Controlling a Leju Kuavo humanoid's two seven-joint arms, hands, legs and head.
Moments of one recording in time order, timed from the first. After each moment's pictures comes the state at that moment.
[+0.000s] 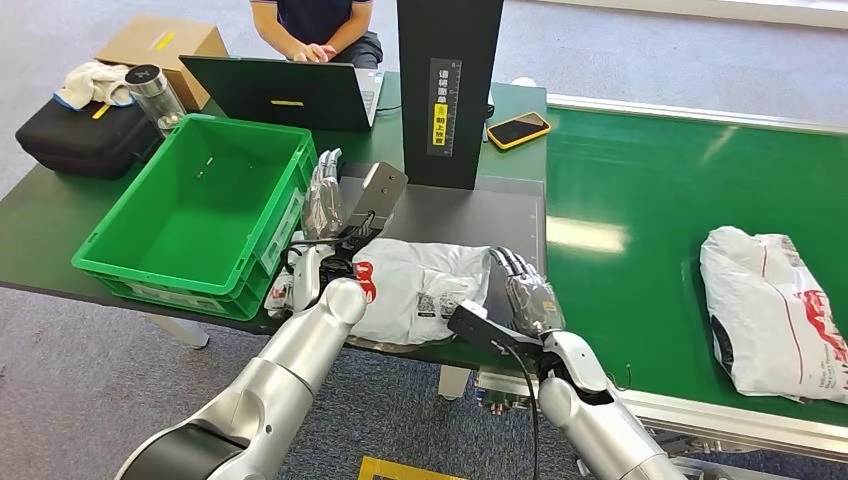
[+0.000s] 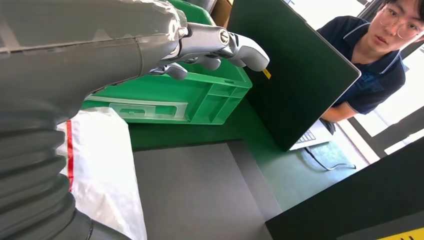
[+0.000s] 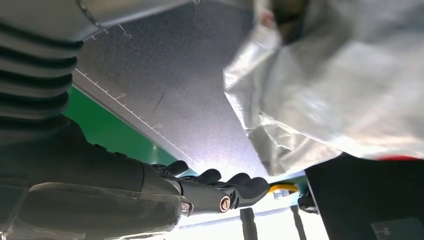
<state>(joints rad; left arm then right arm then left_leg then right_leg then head) -0.68 -0.34 -0.18 -0.35 -1.01 0.54 -0.25 -0.45 -0.12 0.48 -0.81 0.88 -0.27 -0.30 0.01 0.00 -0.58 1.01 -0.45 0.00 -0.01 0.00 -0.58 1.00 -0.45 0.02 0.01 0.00</state>
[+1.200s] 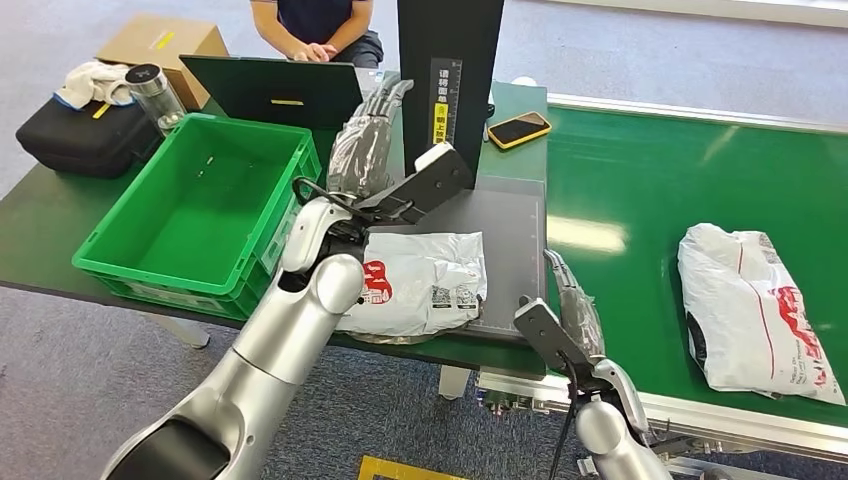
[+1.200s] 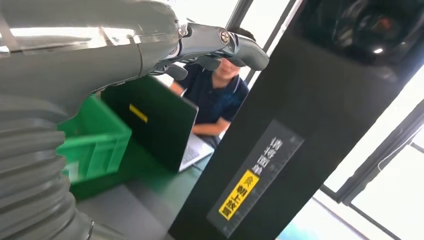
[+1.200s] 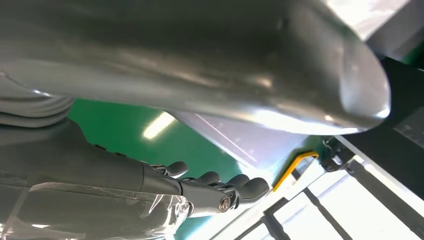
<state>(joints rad) -0.69 -0.26 -0.45 -0.78 -1.08 0.11 -0.27 -0.21 -0.10 0.18 -1.08 0.67 -0.23 -0.45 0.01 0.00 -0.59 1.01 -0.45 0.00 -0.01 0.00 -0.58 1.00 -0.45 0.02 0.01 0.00</state>
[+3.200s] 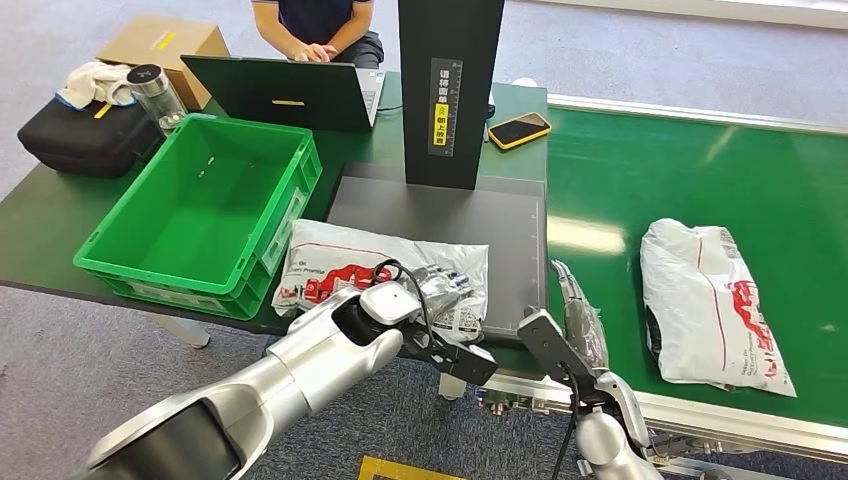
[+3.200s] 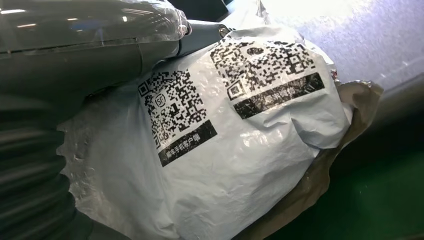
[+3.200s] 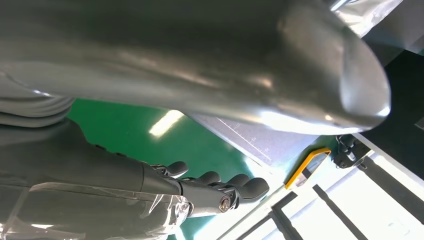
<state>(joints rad) -0.78 -0.20 -1.00 -0.34 -1.19 -0.50 -0.36 -0.18 -0.08 0.13 -1.07 0.70 -0.26 -0.48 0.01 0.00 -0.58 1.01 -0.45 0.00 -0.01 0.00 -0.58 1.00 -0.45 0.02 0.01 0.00</state>
